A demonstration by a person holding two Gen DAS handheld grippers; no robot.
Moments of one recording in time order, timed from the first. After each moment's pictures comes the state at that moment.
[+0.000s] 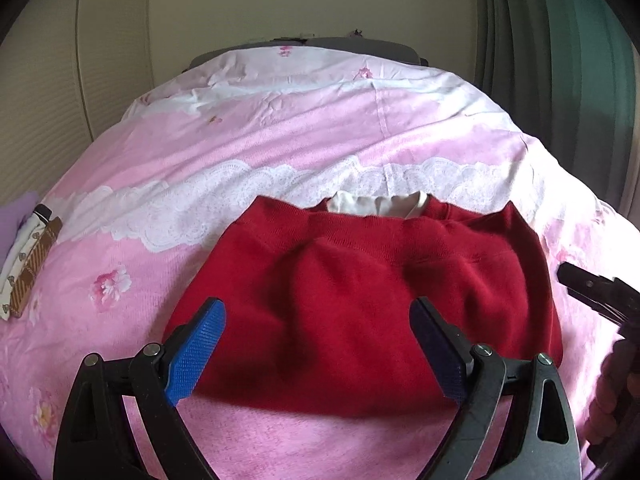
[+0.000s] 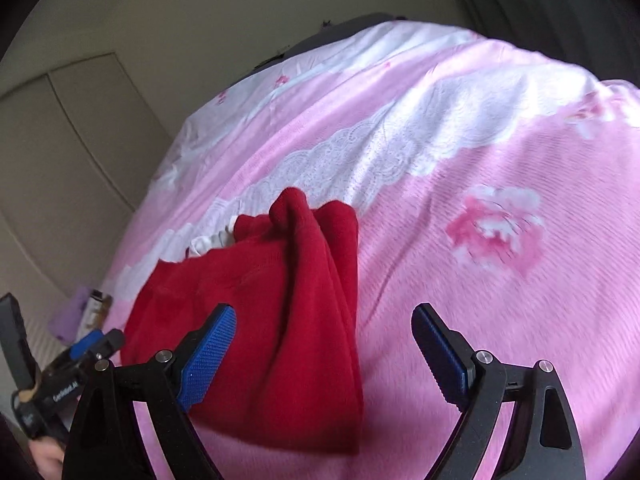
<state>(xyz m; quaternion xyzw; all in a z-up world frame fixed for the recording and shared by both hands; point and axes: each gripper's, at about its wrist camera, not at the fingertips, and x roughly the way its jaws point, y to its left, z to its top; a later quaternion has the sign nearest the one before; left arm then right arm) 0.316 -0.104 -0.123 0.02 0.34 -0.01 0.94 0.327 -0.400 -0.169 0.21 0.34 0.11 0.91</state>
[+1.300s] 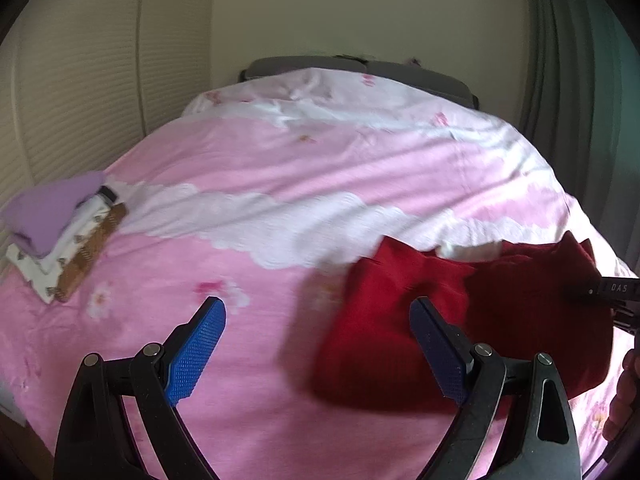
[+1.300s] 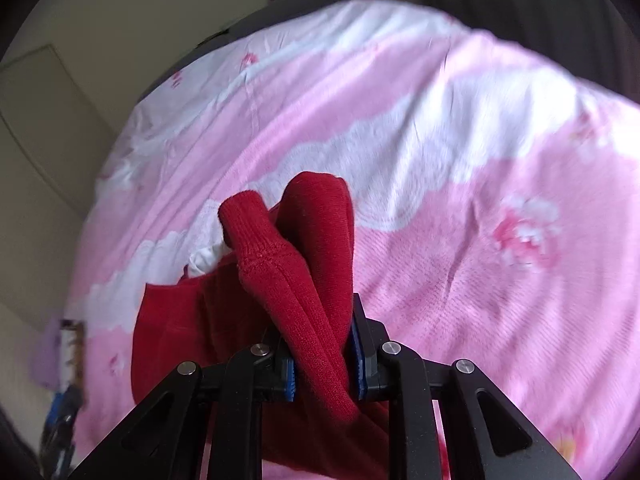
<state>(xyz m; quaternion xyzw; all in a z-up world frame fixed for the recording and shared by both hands) 0.290 0.032 -0.077 -0.05 0.32 0.06 0.95 0.352 -0.278 -0.094 0.19 0.40 -0.06 0.89</state>
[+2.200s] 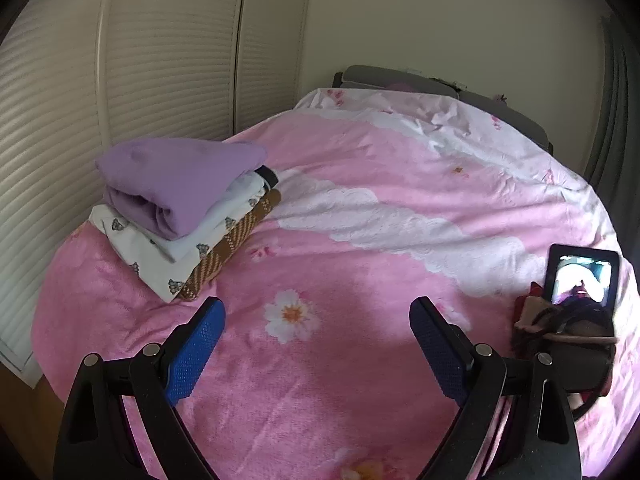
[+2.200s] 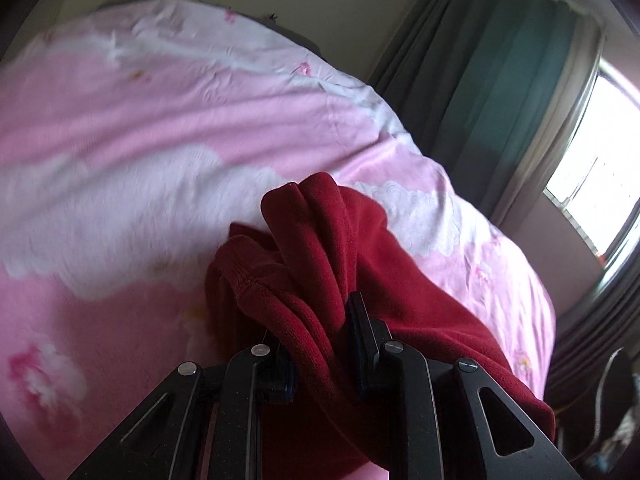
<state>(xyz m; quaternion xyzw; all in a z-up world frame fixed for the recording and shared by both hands) 0.245 0.265 -0.090 -0.11 0.30 0.16 0.93 0.407 0.068 -0.166 -0.15 0.36 -0.34 0.86</state>
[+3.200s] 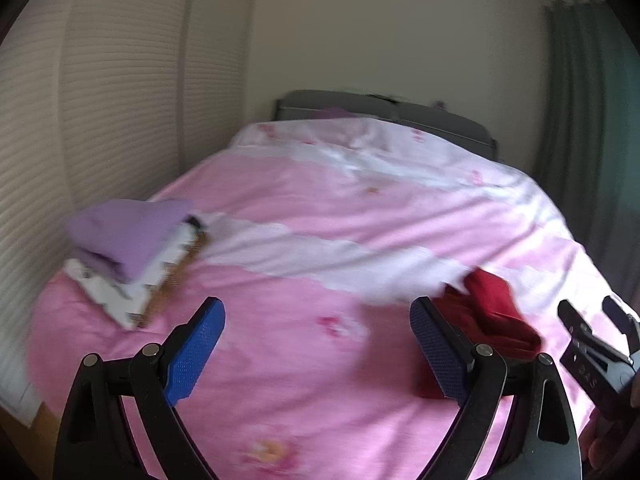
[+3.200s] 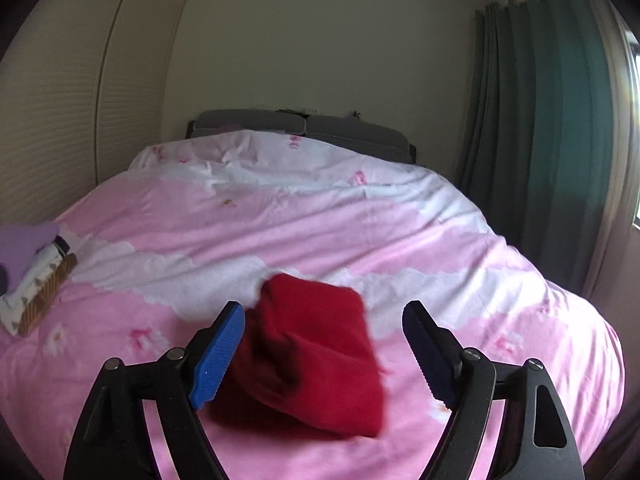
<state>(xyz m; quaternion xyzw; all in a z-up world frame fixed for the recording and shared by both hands) 0.218 0.153 -0.015 -0.07 0.27 0.06 0.96 0.230 -0.069 -0.028 -0.07 0.23 -0.04 0.97</state>
